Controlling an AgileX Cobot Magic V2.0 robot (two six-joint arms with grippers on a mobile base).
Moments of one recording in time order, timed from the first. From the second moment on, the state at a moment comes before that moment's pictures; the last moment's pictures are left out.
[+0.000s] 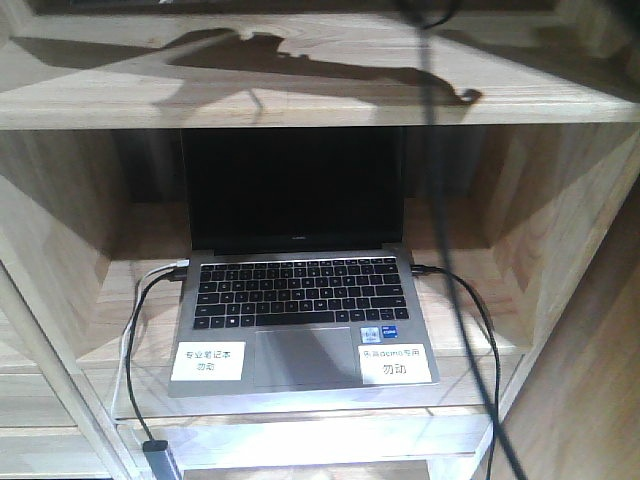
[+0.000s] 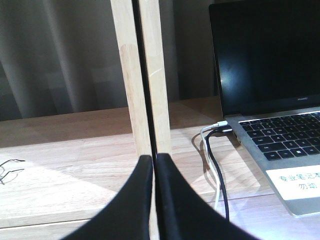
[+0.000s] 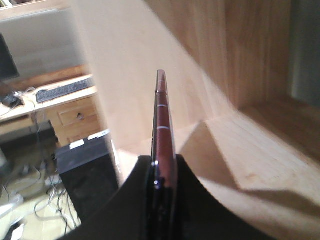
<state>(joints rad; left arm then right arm) -0.01 -0.01 0.03 0.06 0.19 0.04 0.37 1.89 -2.09 1.26 0.98 -0.93</state>
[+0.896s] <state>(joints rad) -0.01 -0.01 0.03 0.06 0.19 0.04 0.38 2.05 -2.10 1.28 0.79 -0.96</state>
